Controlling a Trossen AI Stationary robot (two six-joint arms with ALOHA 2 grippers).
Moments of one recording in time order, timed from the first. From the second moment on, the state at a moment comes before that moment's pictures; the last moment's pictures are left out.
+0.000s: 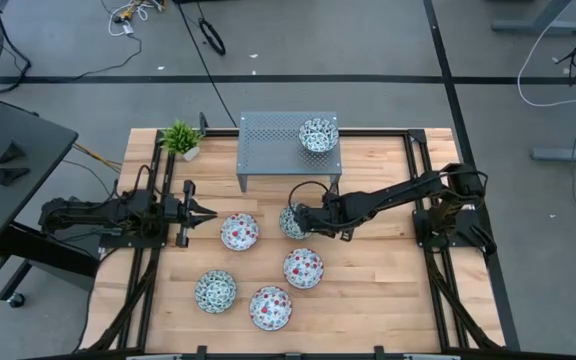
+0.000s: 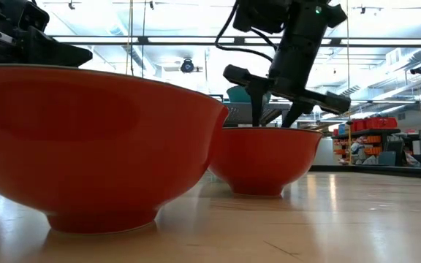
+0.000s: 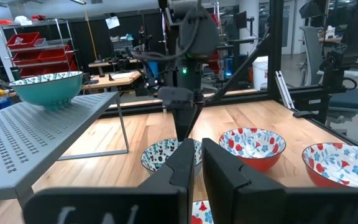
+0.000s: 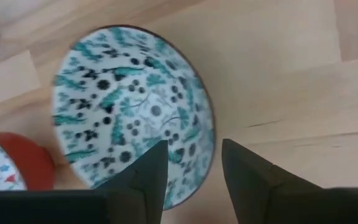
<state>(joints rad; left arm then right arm) -0.04 0.01 0.01 0.06 -0.02 0.09 0.11 1.78 1.18 -0.64 0.21 1.93</state>
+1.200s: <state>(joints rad) -0.04 0.01 0.01 0.06 -0.02 0.09 0.10 1.78 1.17 -0.66 0.19 1.95</state>
